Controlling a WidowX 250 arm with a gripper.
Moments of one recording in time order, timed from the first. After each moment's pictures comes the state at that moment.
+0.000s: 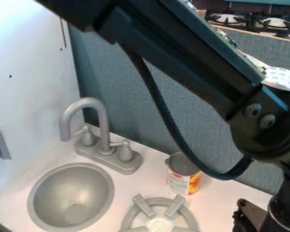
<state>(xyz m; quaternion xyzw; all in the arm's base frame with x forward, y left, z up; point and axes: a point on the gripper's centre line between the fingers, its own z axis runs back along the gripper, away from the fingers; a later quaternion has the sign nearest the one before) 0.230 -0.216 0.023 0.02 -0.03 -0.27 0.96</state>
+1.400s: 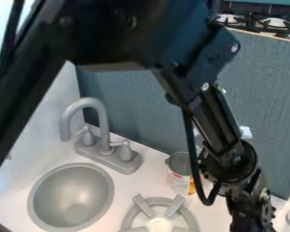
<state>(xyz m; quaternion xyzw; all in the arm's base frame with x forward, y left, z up) 0.273 -0.204 -0.093 -0.11 0.01 -0.19 0.97</state>
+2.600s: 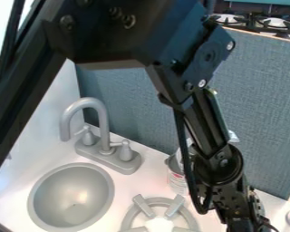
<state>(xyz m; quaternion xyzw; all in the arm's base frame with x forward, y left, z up) 0.280 -0.215 -0.094 -0.17 -0.04 -0.17 0.97</state>
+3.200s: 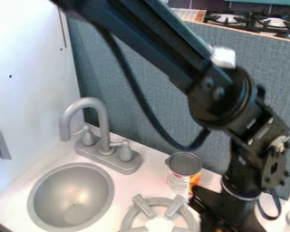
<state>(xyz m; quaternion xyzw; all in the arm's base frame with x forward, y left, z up) 0.239 -0.153 0.024 0.05 0.02 -0.11 0.99</state>
